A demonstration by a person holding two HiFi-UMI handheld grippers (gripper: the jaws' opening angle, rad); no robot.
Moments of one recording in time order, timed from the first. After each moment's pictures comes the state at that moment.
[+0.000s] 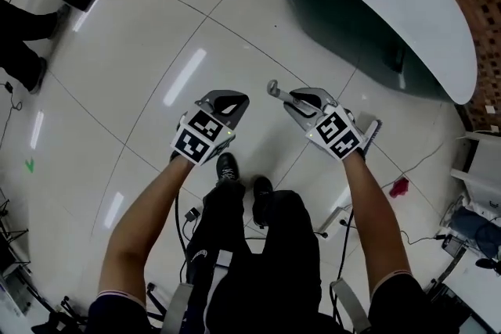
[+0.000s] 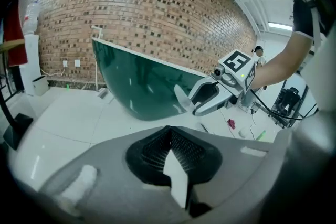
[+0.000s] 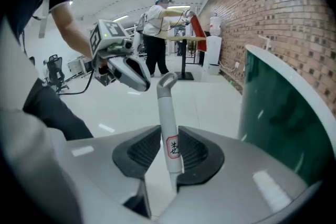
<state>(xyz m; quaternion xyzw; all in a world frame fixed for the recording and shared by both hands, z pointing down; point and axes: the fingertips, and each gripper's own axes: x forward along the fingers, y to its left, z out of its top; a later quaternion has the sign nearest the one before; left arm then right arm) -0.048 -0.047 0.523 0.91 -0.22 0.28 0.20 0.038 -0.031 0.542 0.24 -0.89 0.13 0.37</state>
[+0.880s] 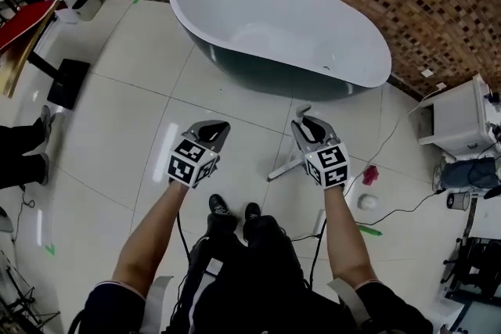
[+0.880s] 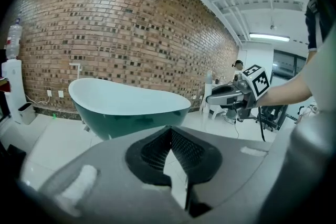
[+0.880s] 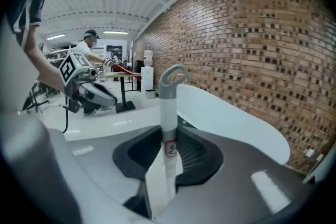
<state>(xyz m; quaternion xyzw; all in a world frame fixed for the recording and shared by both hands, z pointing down) 0.029 -0.049 0.277 0.95 -0.16 0.22 0.17 0.195 0.006 0.260 0.59 -0.75 0.14 0.25</state>
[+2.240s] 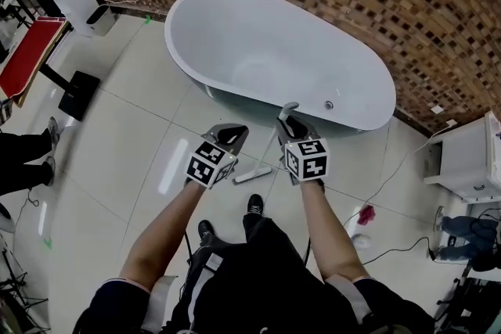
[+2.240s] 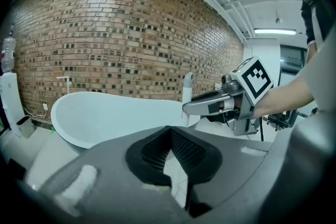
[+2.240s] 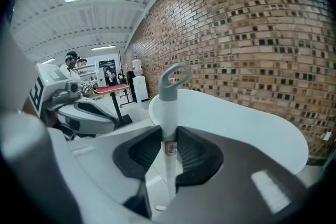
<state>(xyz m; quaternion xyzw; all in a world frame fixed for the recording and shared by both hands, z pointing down) 0.193 -0.126 0.248 0.95 -0.19 0.21 0.13 0.288 -0.129 0.253 0.60 -0.75 0.20 0.17</state>
